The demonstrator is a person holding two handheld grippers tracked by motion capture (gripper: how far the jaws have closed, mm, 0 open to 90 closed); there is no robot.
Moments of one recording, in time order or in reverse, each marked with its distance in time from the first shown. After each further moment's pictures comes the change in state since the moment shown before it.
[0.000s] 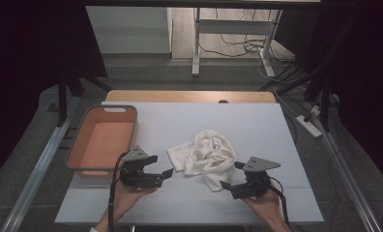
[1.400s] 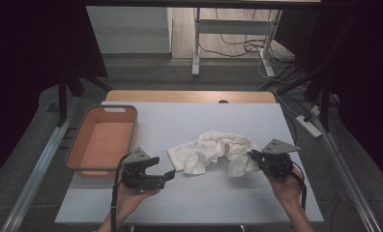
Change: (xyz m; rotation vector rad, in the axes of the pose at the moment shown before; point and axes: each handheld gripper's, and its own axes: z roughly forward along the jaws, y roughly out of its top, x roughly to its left) left arm -0.007 -0.001 0.002 -0.014 -0.004 -0.032; right arm -0.055 0.025 -0.044 0.083 -0.294 -0.072
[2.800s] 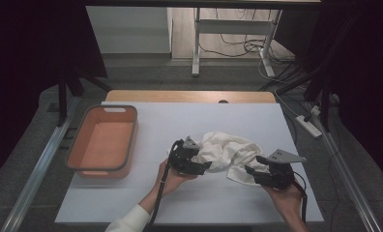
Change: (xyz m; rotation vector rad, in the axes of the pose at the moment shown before) left arm -0.017 0.044 0.133 0.168 -0.021 0.176; right arm 0.015 -0.029 -0.003 -0.038 0.076 0.149
